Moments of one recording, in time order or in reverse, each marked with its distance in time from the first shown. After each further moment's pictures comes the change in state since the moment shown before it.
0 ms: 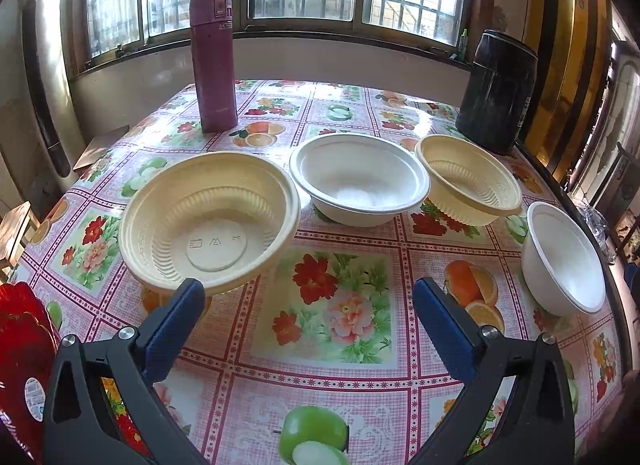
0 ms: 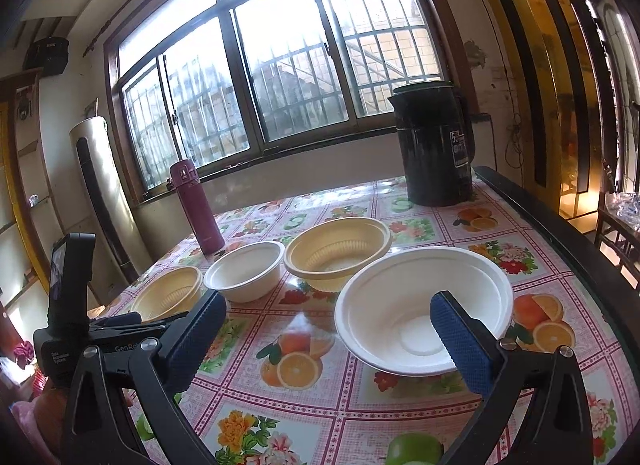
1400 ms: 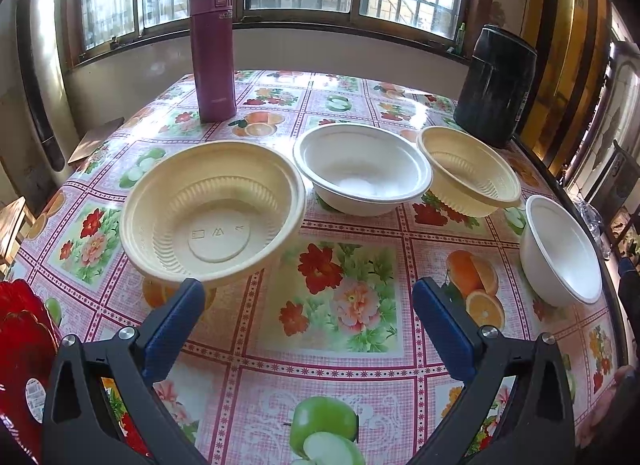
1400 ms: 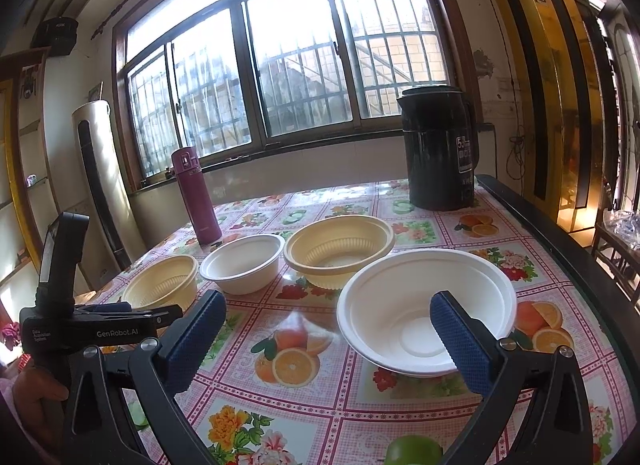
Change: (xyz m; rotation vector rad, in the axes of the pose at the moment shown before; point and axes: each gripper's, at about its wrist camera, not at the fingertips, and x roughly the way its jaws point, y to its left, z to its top) left arm 0.000 0.008 -0.003 0.006 0.029 -0.020; right arm 0.007 0.006 -0.003 -0.058 -0.004 -0.016
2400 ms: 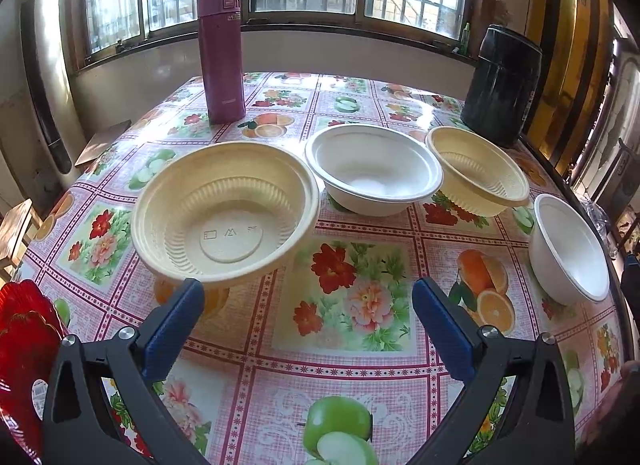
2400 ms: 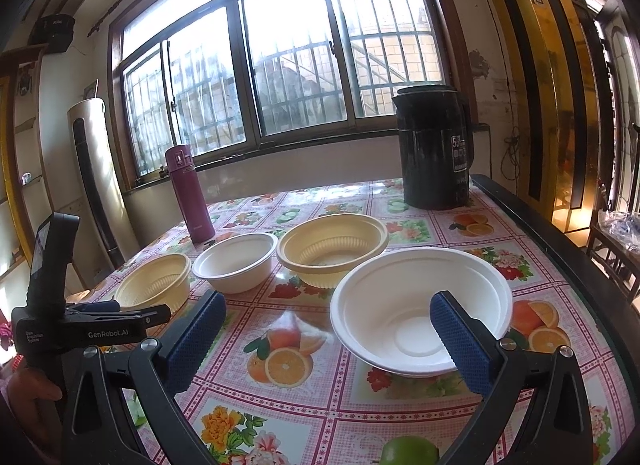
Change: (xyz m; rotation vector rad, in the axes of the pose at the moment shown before) left arm -0.001 0.006 -0.001 0.004 -0.006 0.022; right arm 0.005 -0.002 0.001 -0.009 0.000 -0.029
